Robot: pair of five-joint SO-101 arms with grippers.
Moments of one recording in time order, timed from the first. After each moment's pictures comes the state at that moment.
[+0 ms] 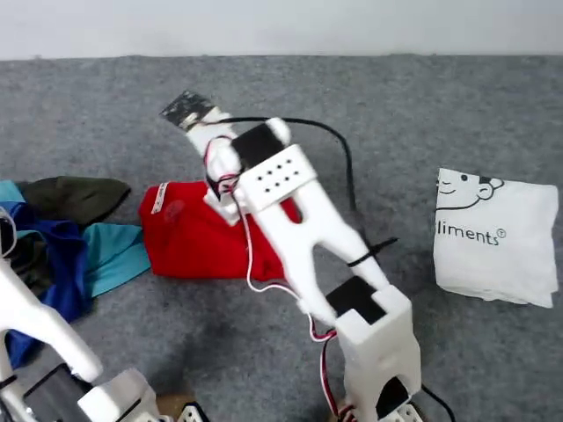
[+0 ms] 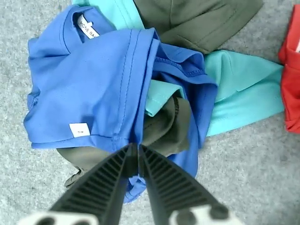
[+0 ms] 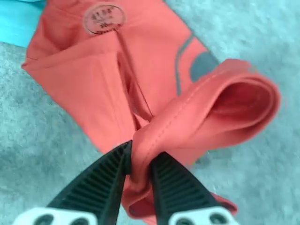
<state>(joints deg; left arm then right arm) -47.5 -12.5 0.0 95.7 -24.7 -39.3 25.2 -37.3 92.8 12.9</state>
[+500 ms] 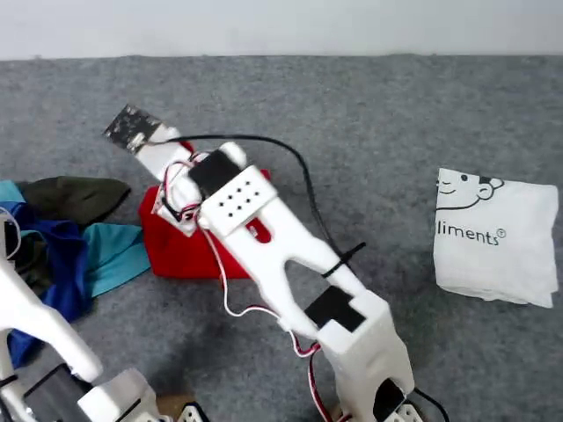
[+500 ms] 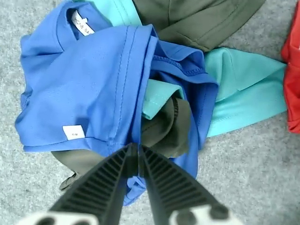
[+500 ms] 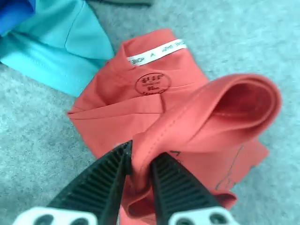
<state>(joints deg) -47.5 -12.5 4.4 92.4 -24.7 -47.7 28.4 -37.3 81.0 12.9</state>
